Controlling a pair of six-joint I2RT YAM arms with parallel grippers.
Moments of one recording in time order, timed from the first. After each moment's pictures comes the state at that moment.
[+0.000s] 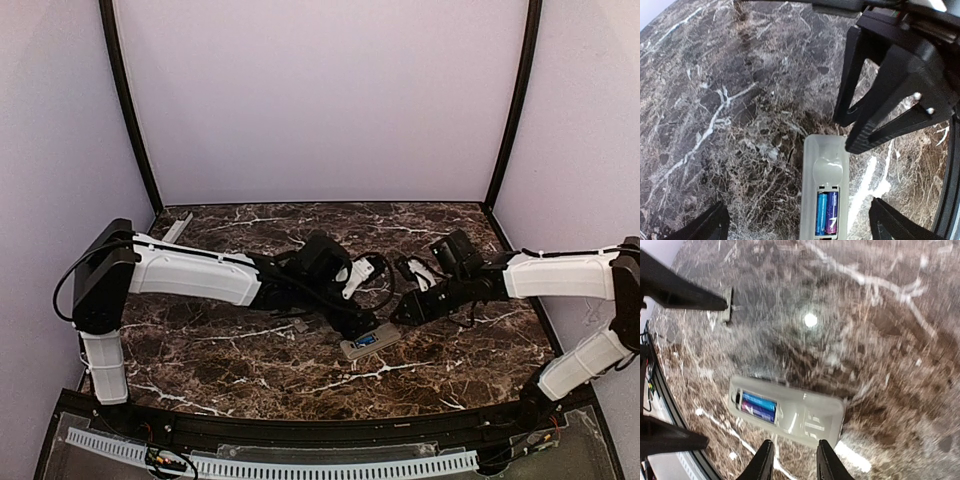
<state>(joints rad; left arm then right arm) -1.06 1.93 1.33 -0.13 0.07 -0.04 0.63 1.41 0.75 -0.29 -0.40 0.28</state>
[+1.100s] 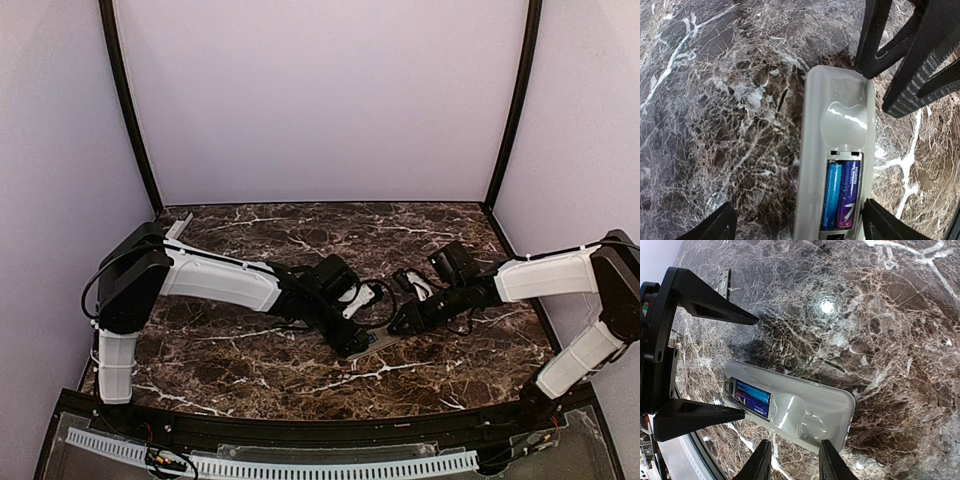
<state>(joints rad) -1.06 2.08 1.41 -0.31 0.10 -0.05 0.60 1.49 0.68 -0.21 -0.52 0.29</state>
